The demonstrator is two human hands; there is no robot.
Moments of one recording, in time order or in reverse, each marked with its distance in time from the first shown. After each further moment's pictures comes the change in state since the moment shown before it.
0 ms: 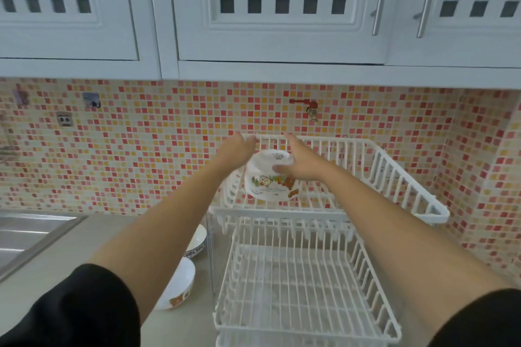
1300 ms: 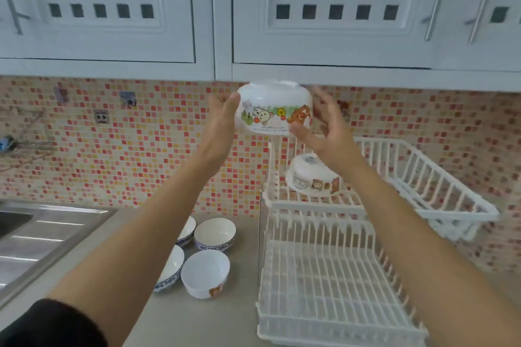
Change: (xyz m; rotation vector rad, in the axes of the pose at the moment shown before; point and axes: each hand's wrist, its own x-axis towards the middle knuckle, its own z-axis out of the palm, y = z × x) left_hand -0.041 -0.056 -0.116 -0.602 0.151 0.299; right_hand -0.044 -0.103 0.013 0.646 0.397 -0.340
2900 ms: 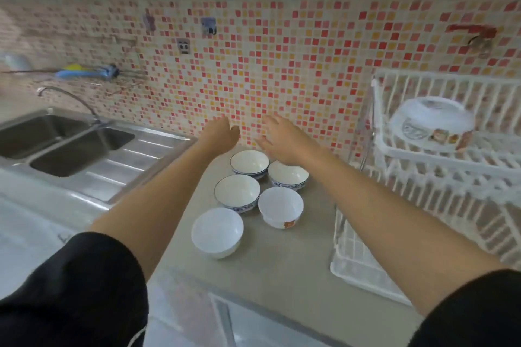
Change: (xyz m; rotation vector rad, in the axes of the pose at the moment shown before) left_hand -0.046 -0.138 -0.150 1.067 -0.030 -0.586; right_hand -0.003 0.058 0.238 -0.667 -0.675 0.012
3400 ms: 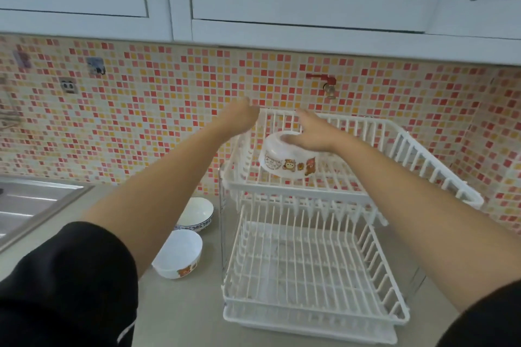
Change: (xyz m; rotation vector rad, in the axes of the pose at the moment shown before) left_hand -0.035 0.282 0.017 -0.284 -0.038 0.425; right_hand -0.123 0.195 -0.176 -0.003 0.093 0.385
